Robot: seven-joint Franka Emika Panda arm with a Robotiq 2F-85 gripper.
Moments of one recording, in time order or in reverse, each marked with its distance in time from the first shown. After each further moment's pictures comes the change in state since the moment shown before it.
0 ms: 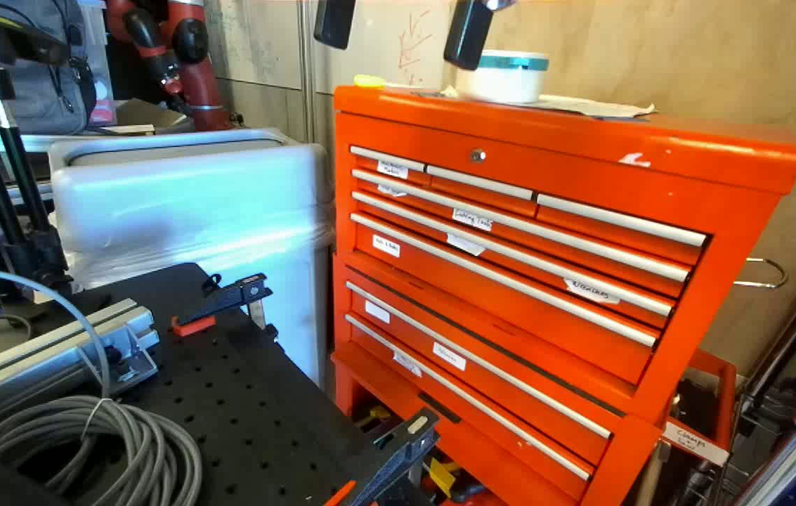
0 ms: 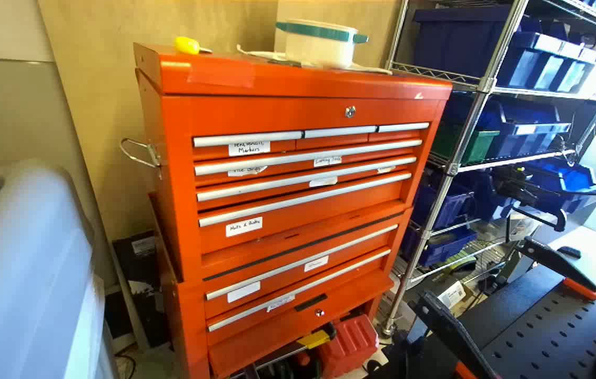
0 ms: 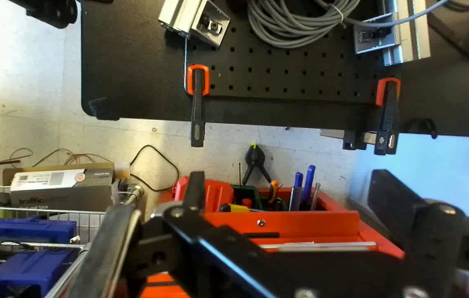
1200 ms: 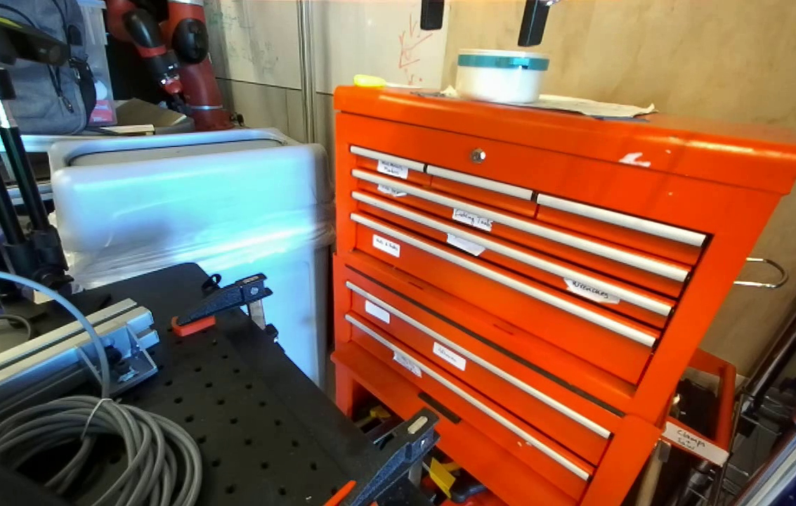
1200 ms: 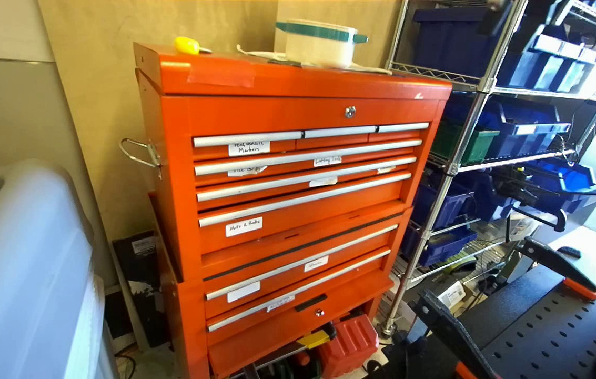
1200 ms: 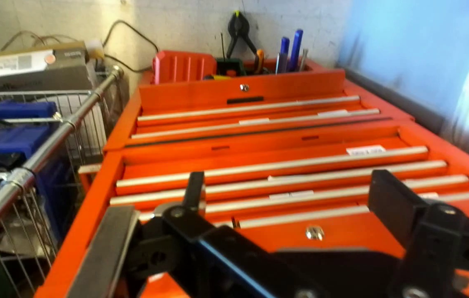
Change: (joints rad) arm 0.050 0.102 0.030 0.071 0.190 0.381 0.033
